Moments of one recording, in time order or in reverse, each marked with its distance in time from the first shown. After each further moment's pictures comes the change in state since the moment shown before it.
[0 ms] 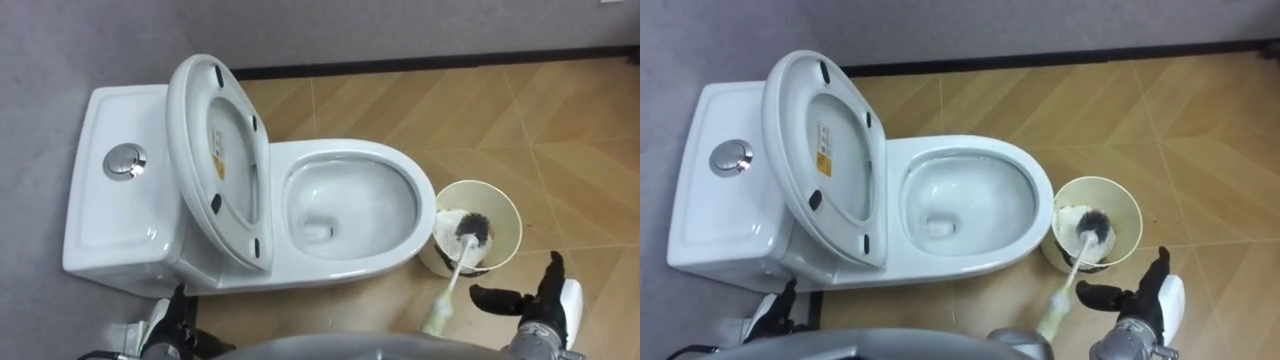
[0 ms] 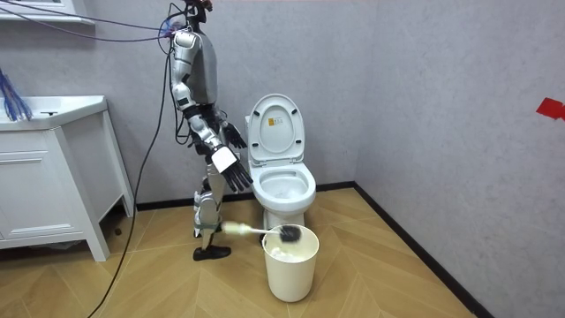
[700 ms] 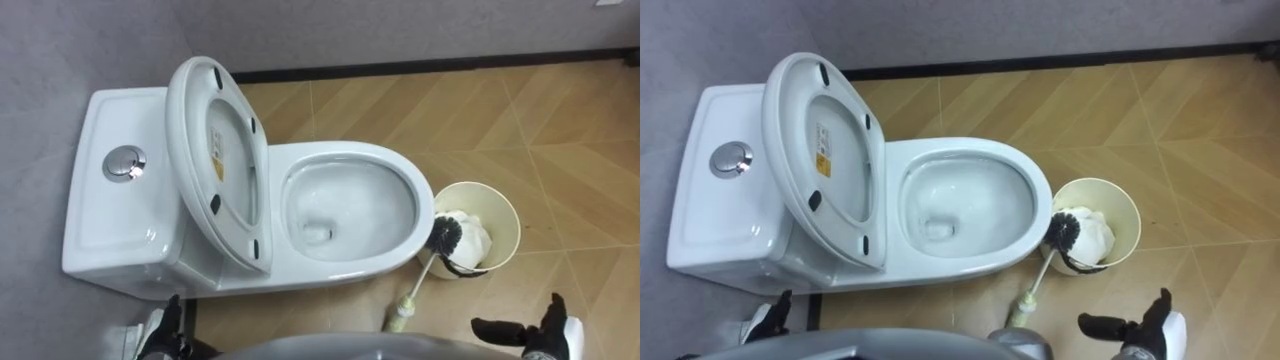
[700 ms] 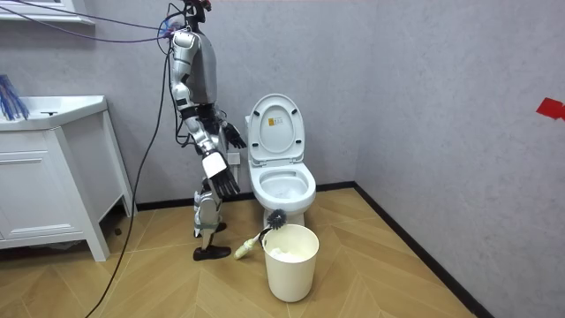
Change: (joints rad) left arm 0.026 0.001 0.061 0.038 0.031 0.027 -0.006; right arm -0.009 -0.002 -0.054 0.273 0.129 0.032 0.115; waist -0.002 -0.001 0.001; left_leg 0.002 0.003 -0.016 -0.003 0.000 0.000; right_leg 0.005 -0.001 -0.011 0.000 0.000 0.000
